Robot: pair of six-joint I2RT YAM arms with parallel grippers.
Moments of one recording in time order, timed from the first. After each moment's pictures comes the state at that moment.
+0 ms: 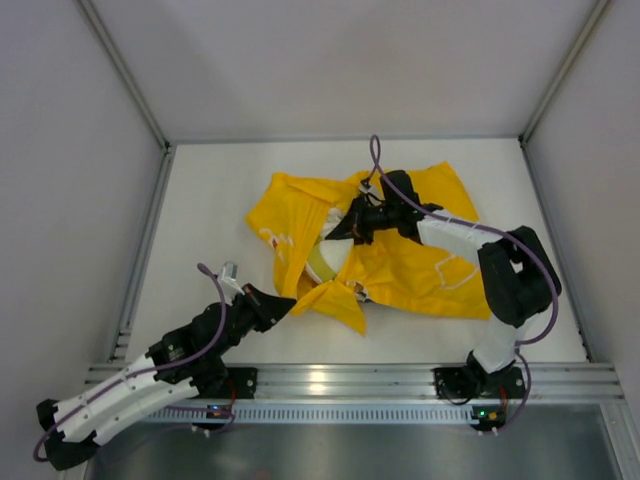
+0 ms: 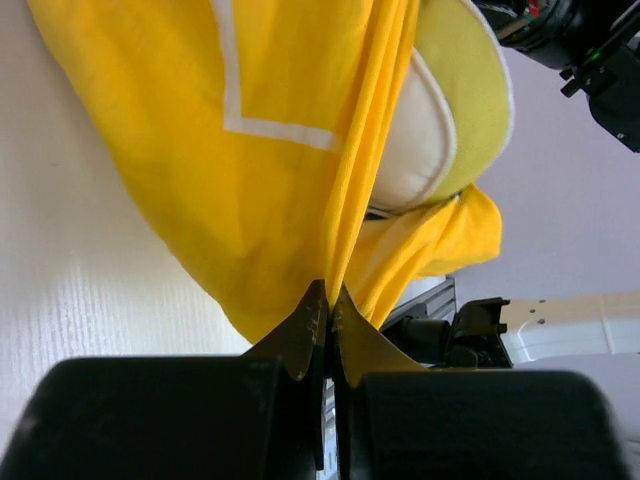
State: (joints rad) left arm -1.01 0.22 0.27 -0.35 -0.30 -1.21; right arm 0.52 1.75 1.15 -0.05 -0.75 1.04
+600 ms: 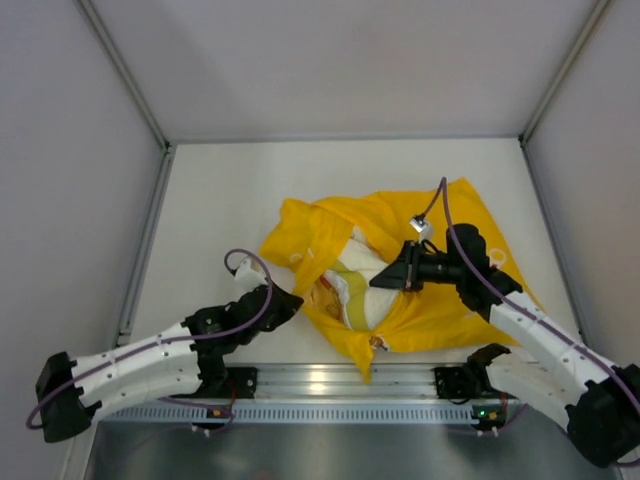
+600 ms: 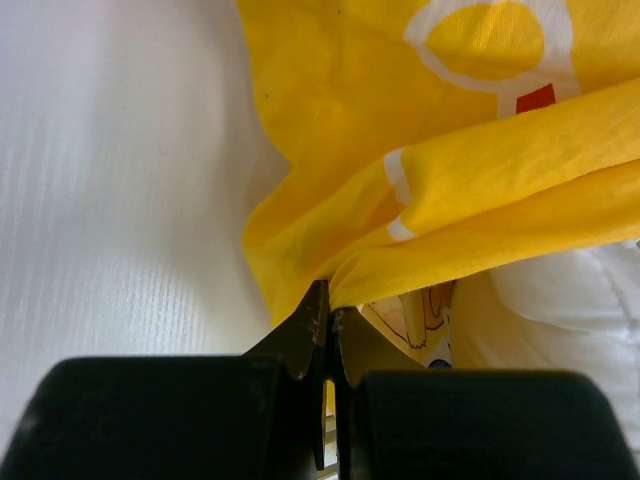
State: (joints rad) left arm -1.04 0.71 0.40 -0.37 -0.46 -1.33; right arm 0.46 0.94 0.58 -0.07 -0.77 0.88
